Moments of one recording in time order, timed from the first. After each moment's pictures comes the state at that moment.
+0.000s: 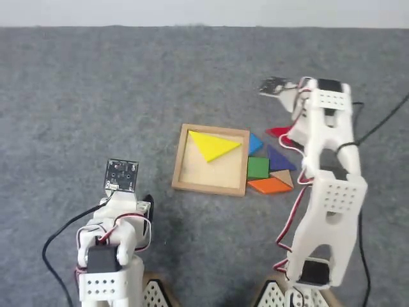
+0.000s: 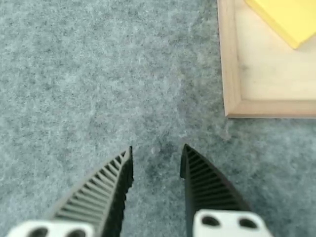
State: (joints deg) left arm -9.4 -103.1 96.9 72.0 -4.0; right arm 4.9 44.7 -28.7 82.9 60.5
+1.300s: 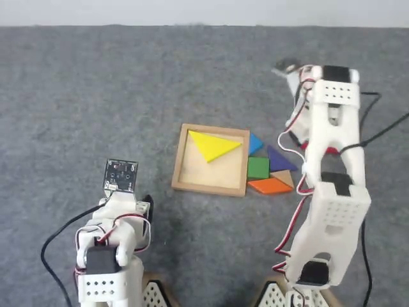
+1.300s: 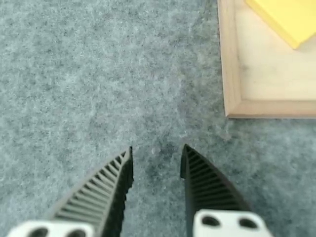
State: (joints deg) left arm -9.4 -103.1 96.9 72.0 -4.0; right arm 1.8 31.8 -27.8 94.6 39.8
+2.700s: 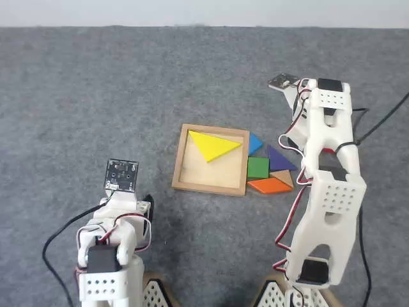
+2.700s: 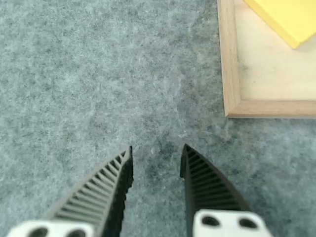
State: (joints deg) left arm -9.4 -103.1 96.9 72.0 -4.0; right arm 3.5 41.9 -27.8 86.3 44.5
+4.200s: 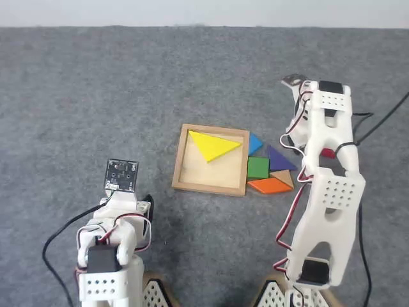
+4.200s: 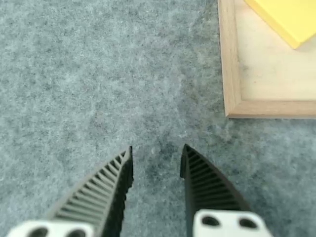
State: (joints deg) left arm -9.4 -103.1 96.9 72.0 -4.0; right arm 4.7 47.6 -31.0 86.2 29.1
